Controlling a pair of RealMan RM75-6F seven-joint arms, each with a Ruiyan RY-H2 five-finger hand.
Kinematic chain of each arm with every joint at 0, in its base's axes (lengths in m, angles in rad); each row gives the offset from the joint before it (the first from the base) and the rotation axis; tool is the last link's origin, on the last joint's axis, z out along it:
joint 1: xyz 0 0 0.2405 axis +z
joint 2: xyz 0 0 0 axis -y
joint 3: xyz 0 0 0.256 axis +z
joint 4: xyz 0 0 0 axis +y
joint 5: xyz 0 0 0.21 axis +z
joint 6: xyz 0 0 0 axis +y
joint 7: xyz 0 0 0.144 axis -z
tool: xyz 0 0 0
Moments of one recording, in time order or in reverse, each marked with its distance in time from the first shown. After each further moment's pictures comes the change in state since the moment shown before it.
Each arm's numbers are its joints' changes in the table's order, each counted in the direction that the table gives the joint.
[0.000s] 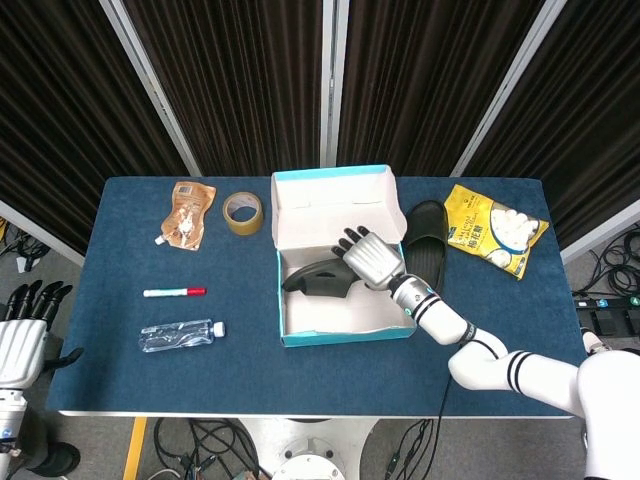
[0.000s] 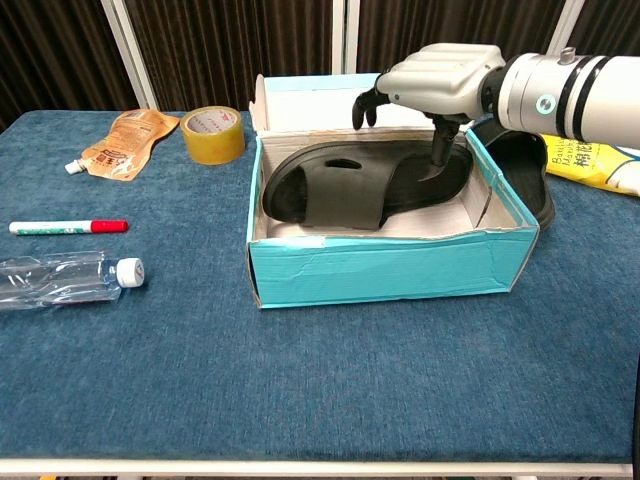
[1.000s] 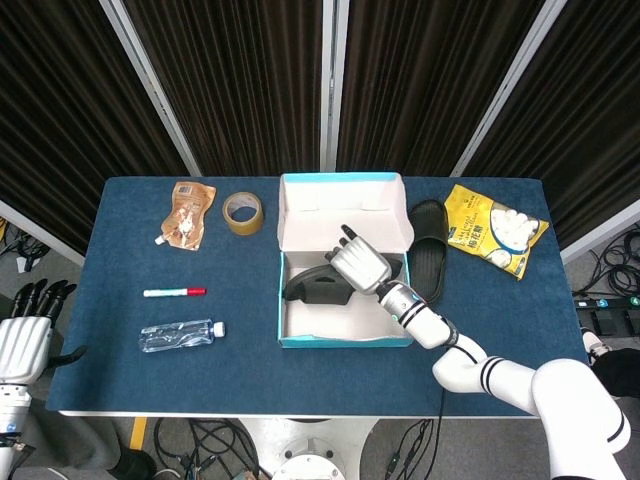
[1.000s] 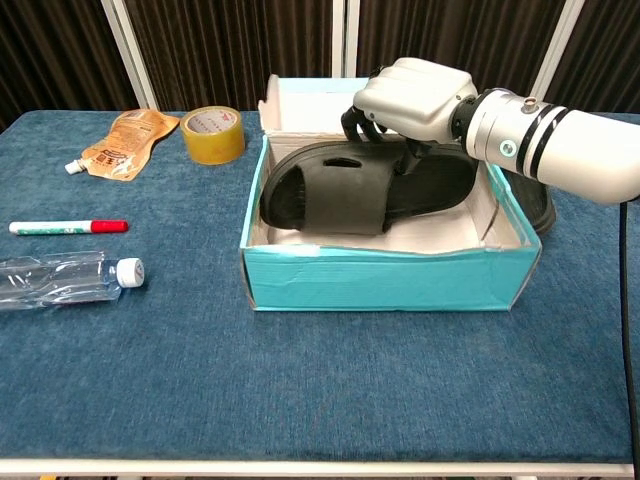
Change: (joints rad) left arm -0.012 0.026 -0.004 0.045 -0.009 -0.025 0.037; right arm -0.020 0.205 -0.031 0.264 -0.158 0.164 -0.076
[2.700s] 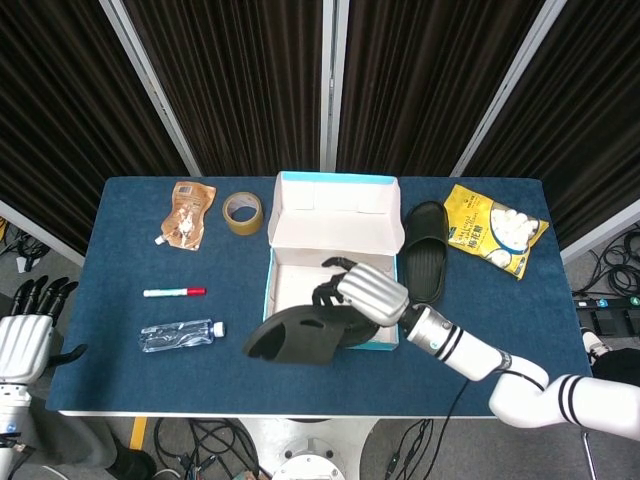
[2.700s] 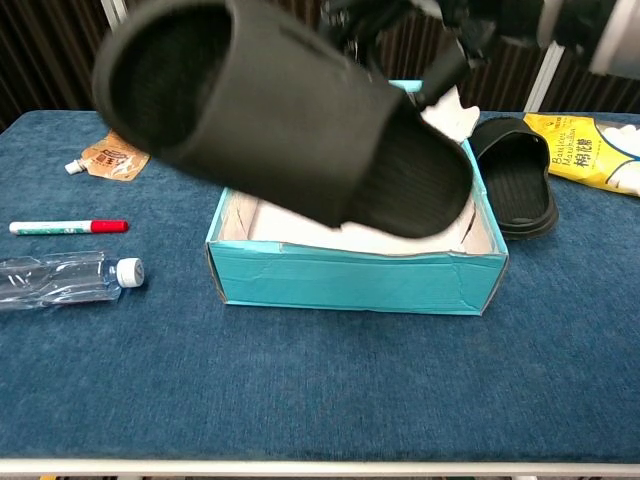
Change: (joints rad) left arm -0.007 -0.037 -0.004 -0.070 0.006 0.006 -0.065; right arm -0.030 -0.488 -0.047 -0.686 -0.172 0.085 -0.649
